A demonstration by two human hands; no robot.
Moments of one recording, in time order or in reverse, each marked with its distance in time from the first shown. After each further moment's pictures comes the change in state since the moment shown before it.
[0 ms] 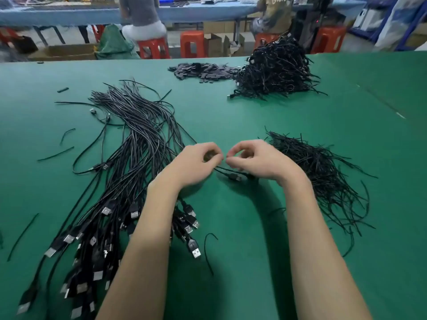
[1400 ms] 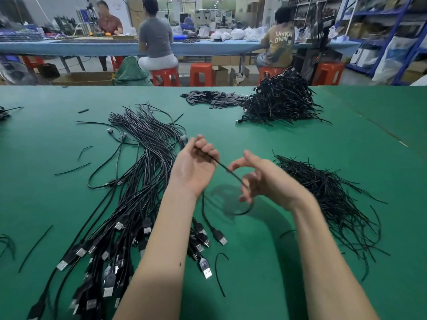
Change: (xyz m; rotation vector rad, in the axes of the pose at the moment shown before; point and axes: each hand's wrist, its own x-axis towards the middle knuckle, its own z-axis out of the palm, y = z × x) left_hand 0.006 0.021 -0.022 -2.021 0.269 -0.235; right_hand -0.013 -0.011 0.004 0.579 -0.326 -0.075
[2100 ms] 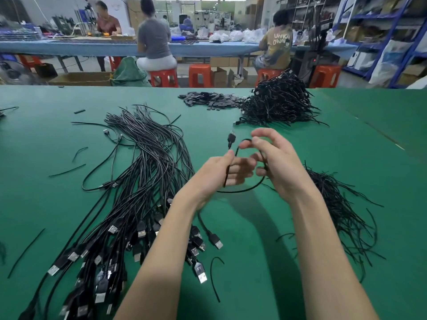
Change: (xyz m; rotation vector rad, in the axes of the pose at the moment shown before) left_hand -0.013 -0.030 0.008 1.141 -0.202 -0.059; right_hand 0.003 -0.031 0.002 0.091 0.475 -0.252
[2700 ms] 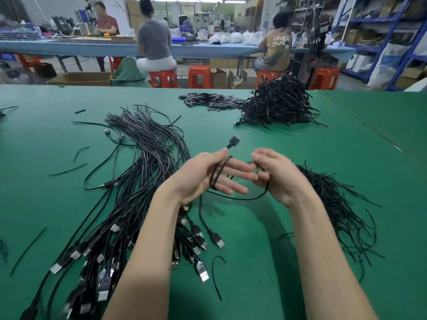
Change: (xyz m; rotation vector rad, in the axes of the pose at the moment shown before) left_hand -0.018 0.014 -0.032 -0.120 -0.266 0.040; right_hand -0.002 0.016 -0.010 0.154 0.026 0.284
